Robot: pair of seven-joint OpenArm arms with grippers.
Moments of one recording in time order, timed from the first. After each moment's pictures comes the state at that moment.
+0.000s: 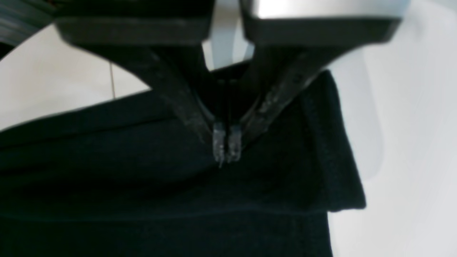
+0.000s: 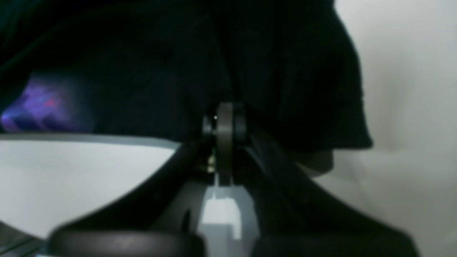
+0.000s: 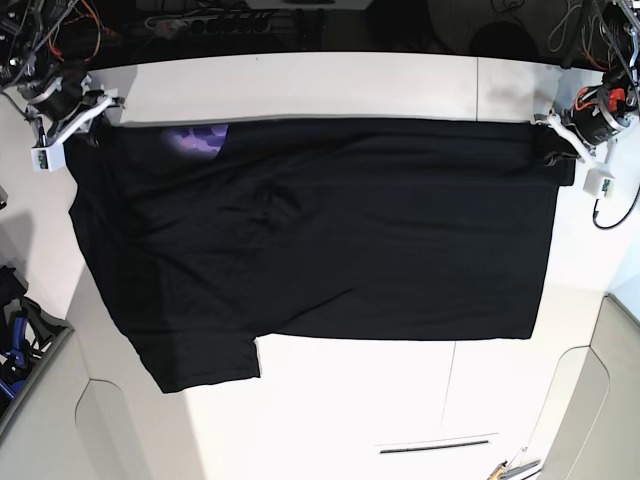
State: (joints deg) left arm 23.3 -31.1 -20.8 82.9 -43.2 -31.9 44.8; right arm -23.9 12.5 30.0 94.8 28.4 30.7 -49.6
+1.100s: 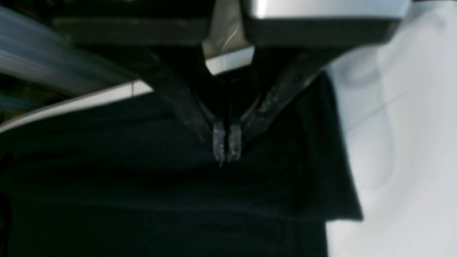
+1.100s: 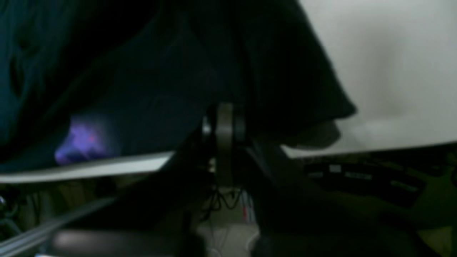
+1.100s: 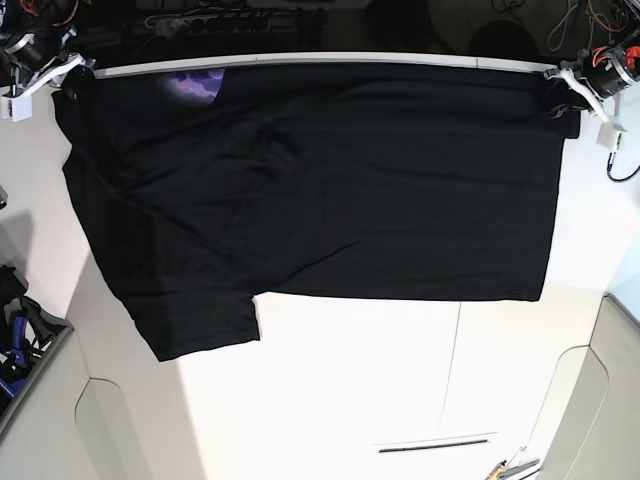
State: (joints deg) left arm 31.8 -27.4 -32.1 87.5 -55.0 -35.9 53.4; right arm -32.3 12.5 40.6 95.2 47.9 30.6 -56.4
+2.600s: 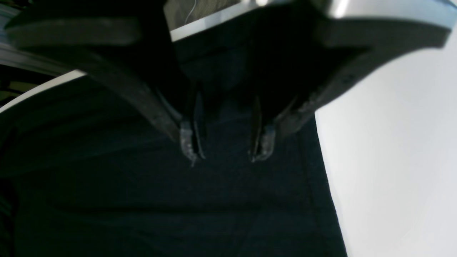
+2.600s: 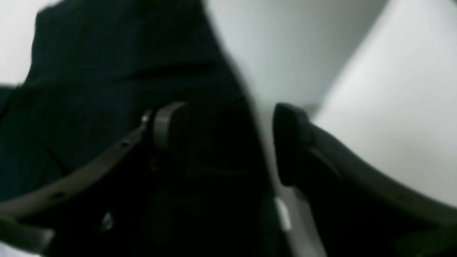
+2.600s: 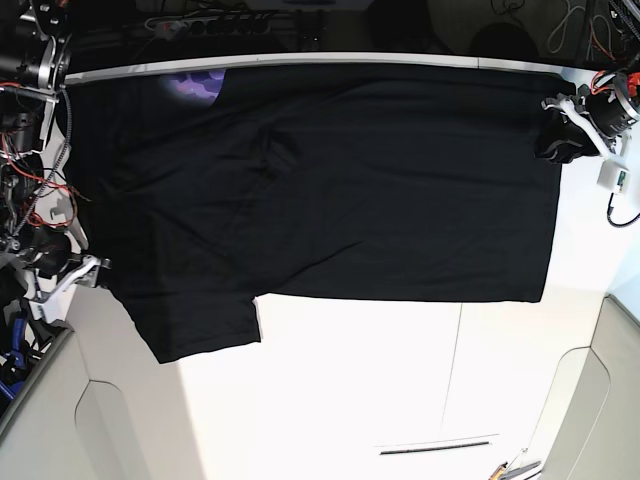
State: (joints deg) left arm 27.4 -27.4 -32.0 95.5 -49.7 -35.5 52.1; right arm 20.0 24.4 12.4 51.2 30.5 31.5 -45.6
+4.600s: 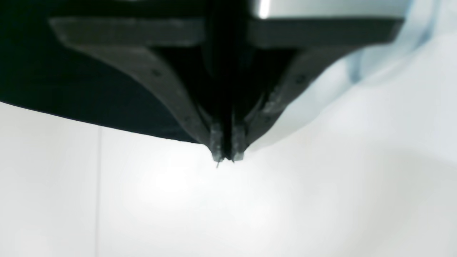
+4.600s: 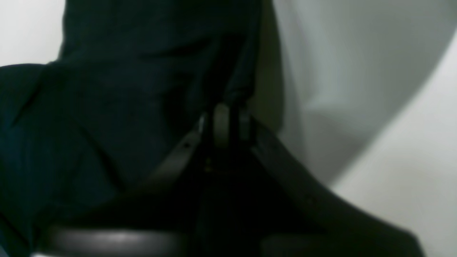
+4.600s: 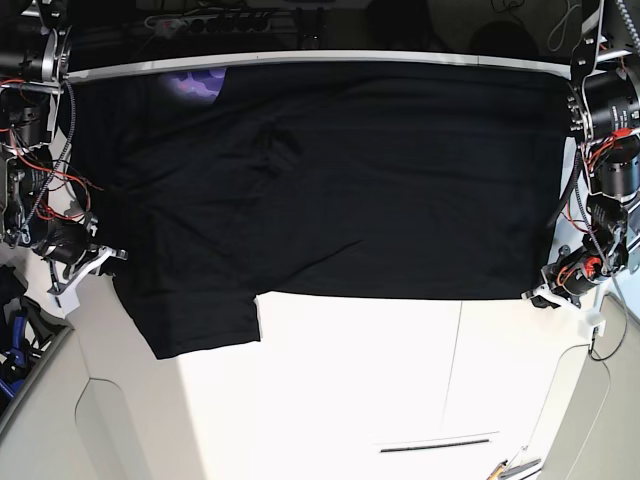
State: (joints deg) left arm -30.7 -28.1 -8.8 33.4 -29.7 -25.6 32.5; right arm 18.9 24.4 8.9 54.3 39.1 31.3 -49.6
